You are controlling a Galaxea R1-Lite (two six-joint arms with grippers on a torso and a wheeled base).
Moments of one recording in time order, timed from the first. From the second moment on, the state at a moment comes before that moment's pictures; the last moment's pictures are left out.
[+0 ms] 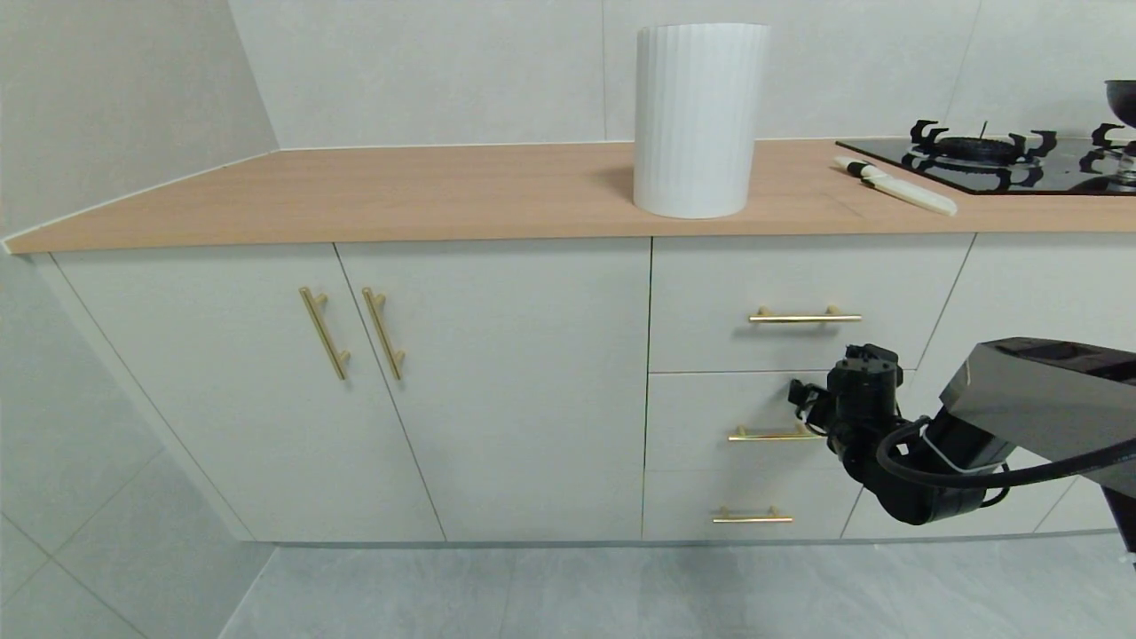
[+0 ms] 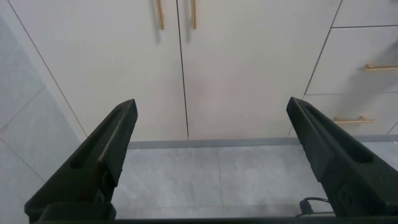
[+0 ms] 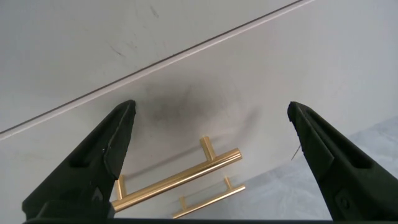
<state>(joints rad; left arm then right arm) 0.00 0.00 0.00 0.00 -0.02 0.00 0.20 2.40 -1.01 -1.09 -0.49 0.41</state>
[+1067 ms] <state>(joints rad) 0.00 0.00 0.00 0.00 -0.02 0.00 0.22 1.31 -0.48 -0.61 -0.43 0.29</state>
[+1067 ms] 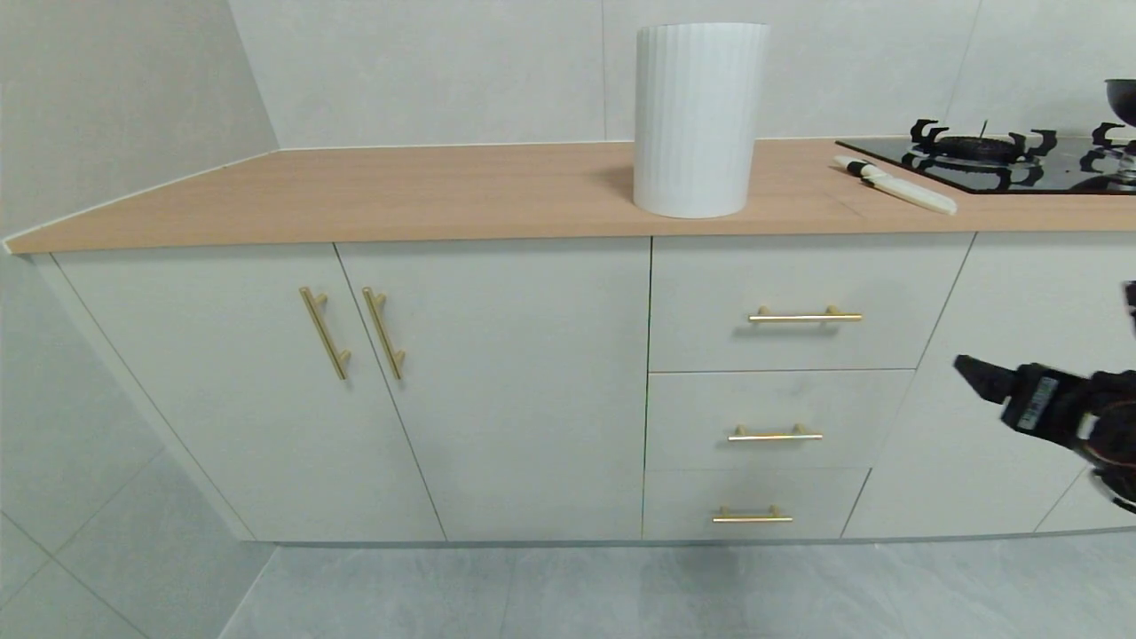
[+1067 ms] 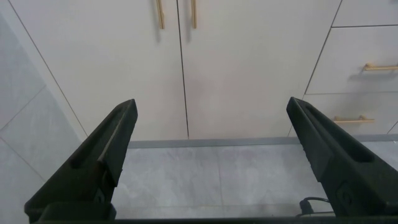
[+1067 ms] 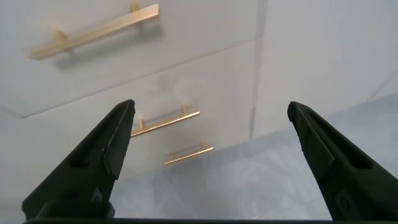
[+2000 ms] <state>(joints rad) 0.00 0.00 0.00 0.00 -0.02 0.00 0.01 0.05 -0.36 0.14 -0.34 -0.02</state>
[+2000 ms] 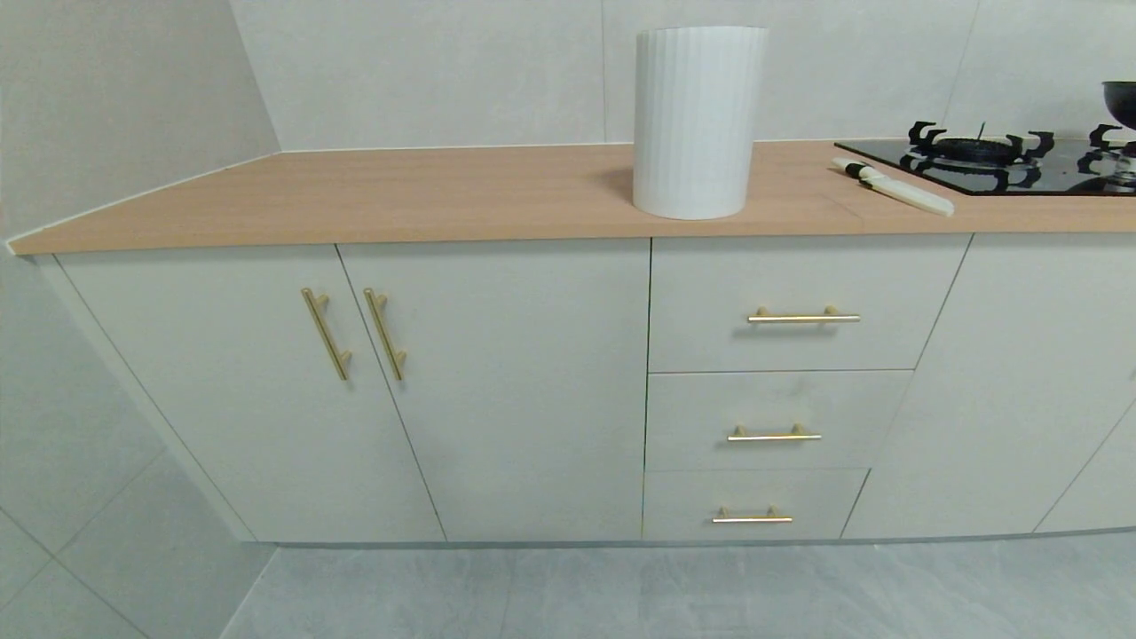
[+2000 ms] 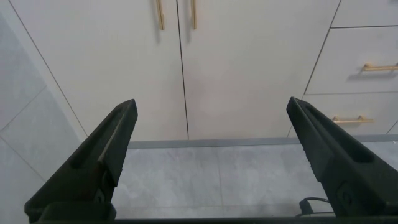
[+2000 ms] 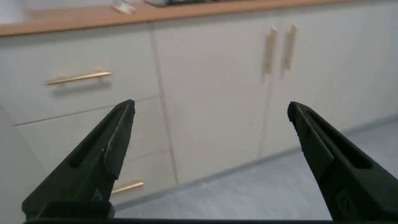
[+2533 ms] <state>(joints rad) 0.00 0.00 0.00 0.00 -0.02 0.00 0.00 0.00 -0.02 0.00 -0.01 -0.02</state>
